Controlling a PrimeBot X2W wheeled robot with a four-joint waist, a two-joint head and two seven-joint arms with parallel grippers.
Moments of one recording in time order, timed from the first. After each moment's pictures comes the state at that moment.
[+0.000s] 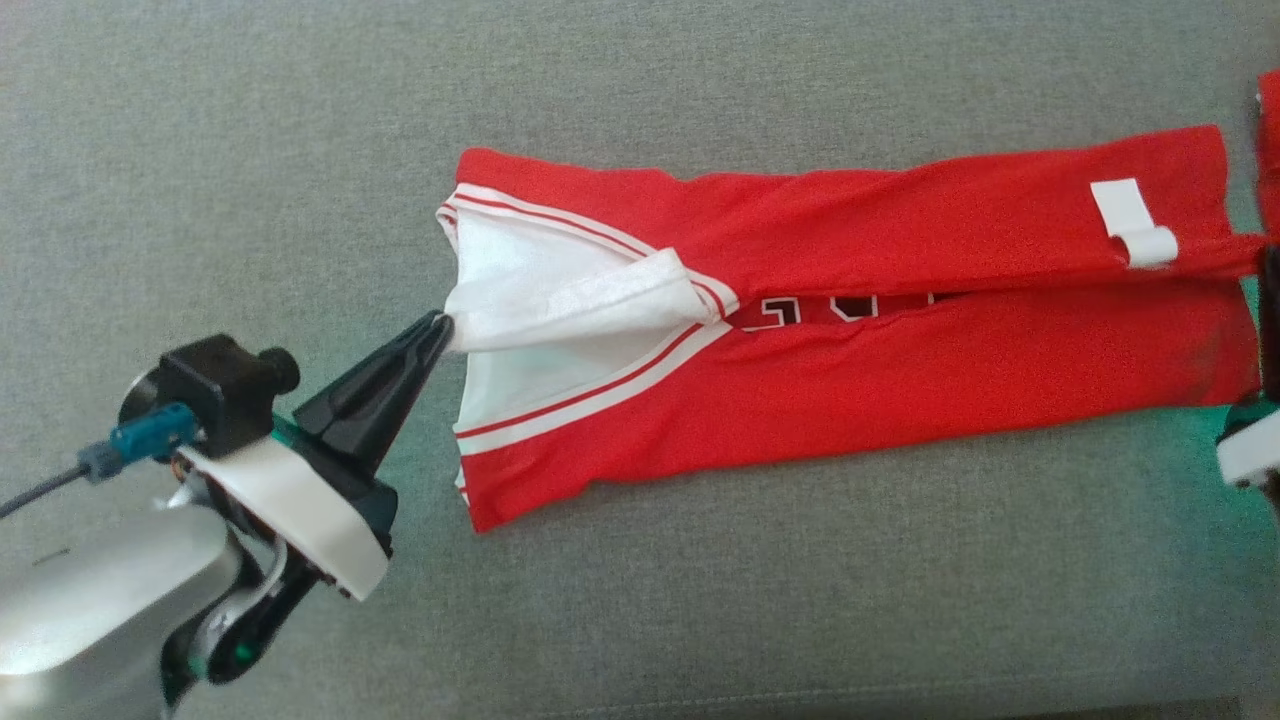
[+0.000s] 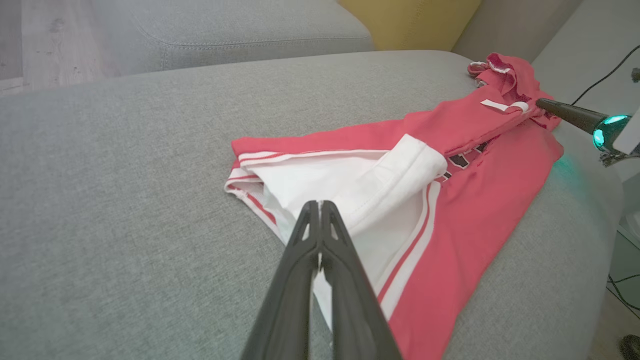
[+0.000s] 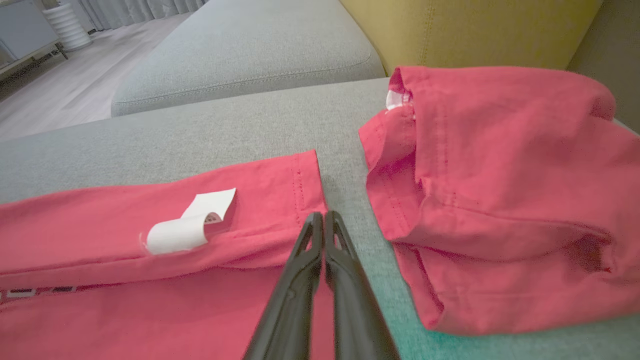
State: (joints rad) left arm -0.81 0.89 -1.30 -0.17 -1.11 0.18 -0.15; right arm -0.25 -0.47 0.02 0.33 0.56 0.12 -0.07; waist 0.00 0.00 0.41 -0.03
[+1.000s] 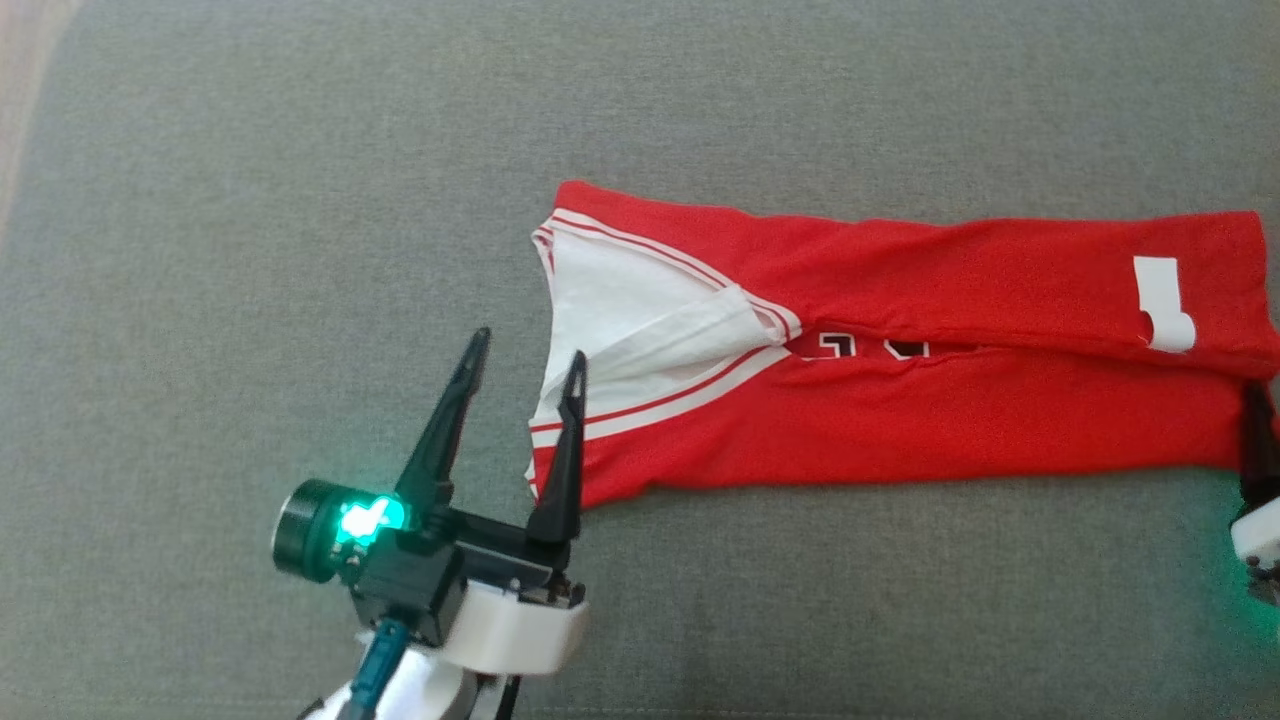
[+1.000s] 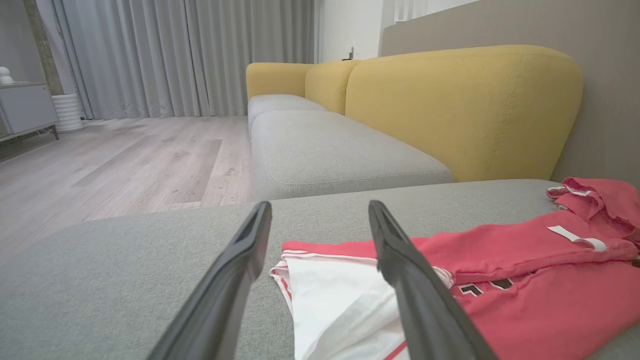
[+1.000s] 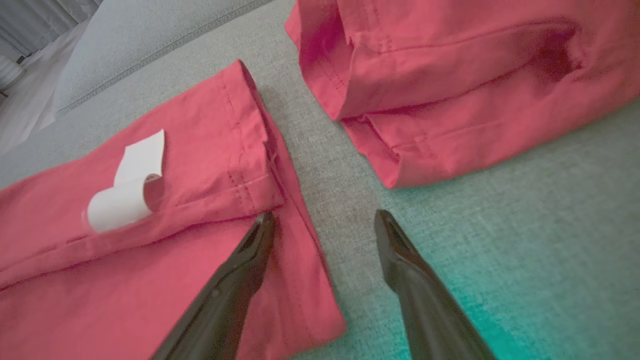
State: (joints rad) left arm -0.28 0.36 -0.80 -0.10 -0.43 0.46 -0.26; right arm -0.16 -0.30 -0.24 0.47 0.57 0.12 0.12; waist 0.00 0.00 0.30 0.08
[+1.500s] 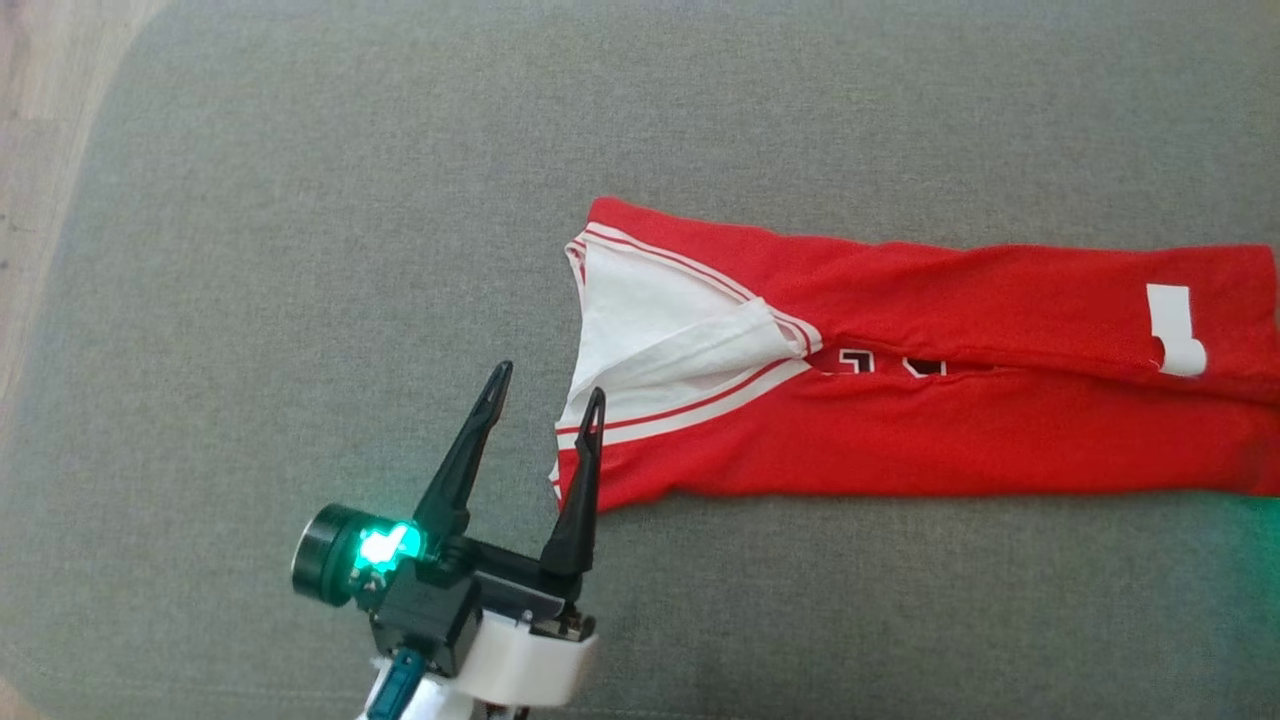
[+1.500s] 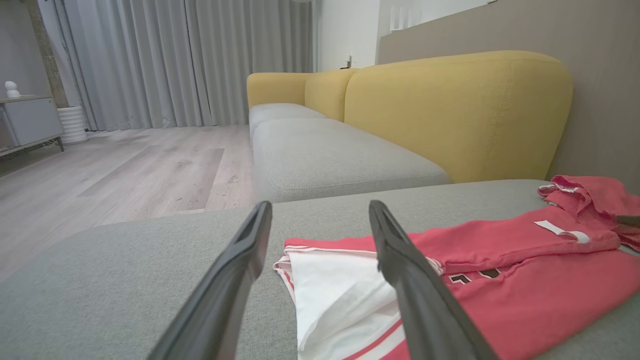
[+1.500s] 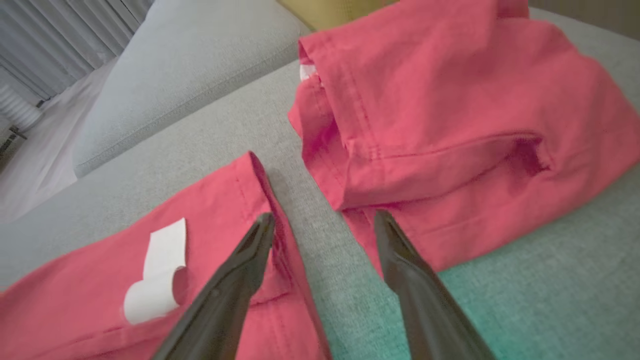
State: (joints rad) left arm -0.19 0.28 -0.72 -0.07 -0.32 0.34 -0.26; right arm -0.21 -0.34 -0.30 0.51 0.61 0.12 0.11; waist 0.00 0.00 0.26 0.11
